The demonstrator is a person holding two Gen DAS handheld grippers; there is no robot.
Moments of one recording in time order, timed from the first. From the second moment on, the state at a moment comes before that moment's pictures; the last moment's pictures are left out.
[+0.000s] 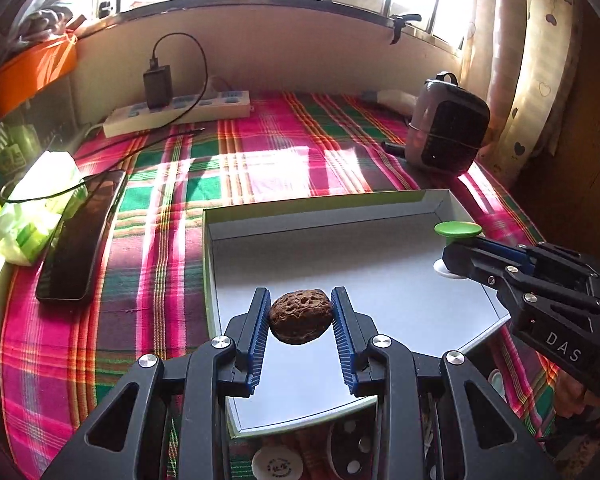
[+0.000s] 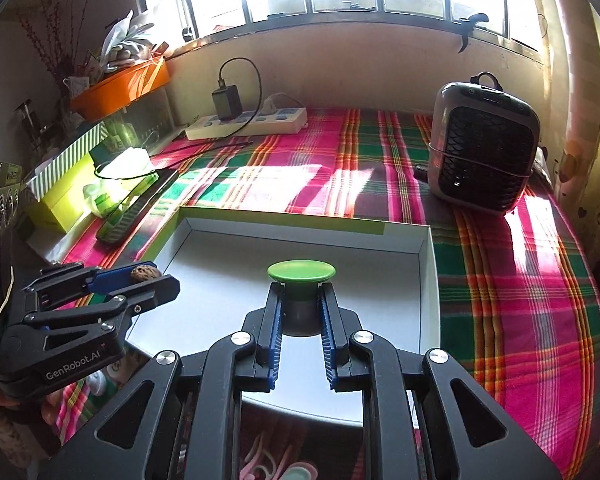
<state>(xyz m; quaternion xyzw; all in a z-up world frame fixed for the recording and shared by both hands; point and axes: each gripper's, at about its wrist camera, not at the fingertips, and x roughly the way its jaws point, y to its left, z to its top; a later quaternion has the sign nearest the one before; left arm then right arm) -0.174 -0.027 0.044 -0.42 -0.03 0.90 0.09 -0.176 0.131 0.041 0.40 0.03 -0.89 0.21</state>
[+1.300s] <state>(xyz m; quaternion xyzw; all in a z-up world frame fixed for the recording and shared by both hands) -0.223 -0.022 0.023 -0.44 -0.01 0.89 0.08 -0.222 0.109 0.009 0.44 0.05 -0.88 0.20</state>
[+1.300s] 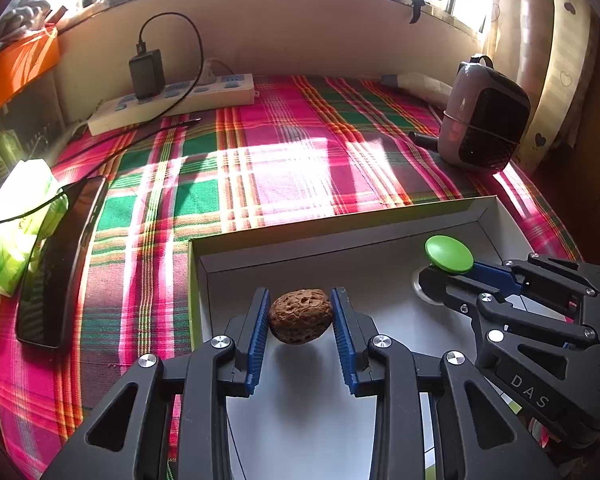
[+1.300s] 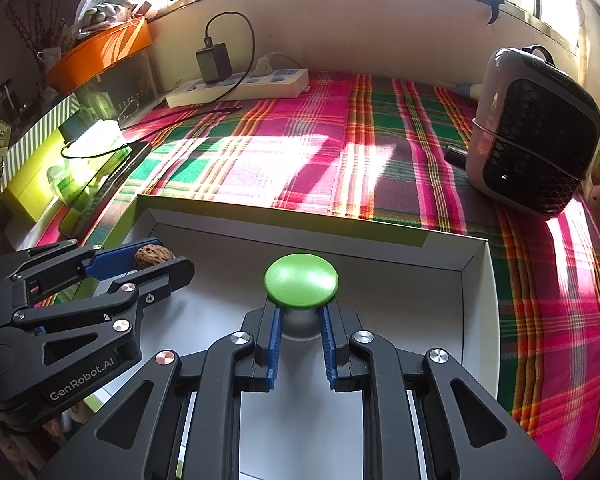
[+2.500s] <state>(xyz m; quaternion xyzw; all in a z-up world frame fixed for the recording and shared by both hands) -0.171 -0.045 0.048 -0.41 -0.03 0.91 0.07 -0.170 0.126 0.025 0.41 0.03 -0.89 0.18</state>
